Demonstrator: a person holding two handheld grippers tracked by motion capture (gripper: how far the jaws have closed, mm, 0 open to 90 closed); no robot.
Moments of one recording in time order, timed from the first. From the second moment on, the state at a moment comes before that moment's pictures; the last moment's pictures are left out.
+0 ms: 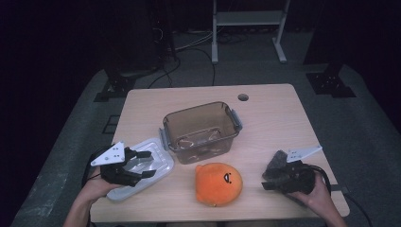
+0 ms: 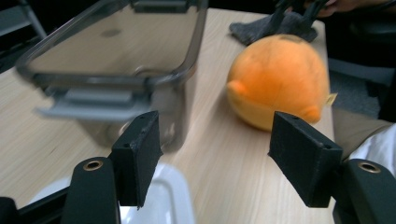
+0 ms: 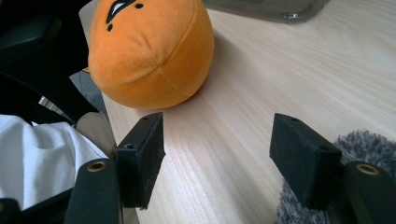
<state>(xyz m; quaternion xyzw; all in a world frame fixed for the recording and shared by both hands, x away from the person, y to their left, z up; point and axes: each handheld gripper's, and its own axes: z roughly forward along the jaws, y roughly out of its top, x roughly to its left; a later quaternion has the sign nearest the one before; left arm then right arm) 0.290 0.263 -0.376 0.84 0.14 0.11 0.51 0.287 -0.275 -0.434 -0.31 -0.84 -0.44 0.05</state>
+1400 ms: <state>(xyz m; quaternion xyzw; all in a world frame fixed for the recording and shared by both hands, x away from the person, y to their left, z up) 0.289 0.110 -0.373 0.86 0.02 0.04 0.51 0.289 -0.286 -0.433 -0.35 -0.82 -0.46 0.01</state>
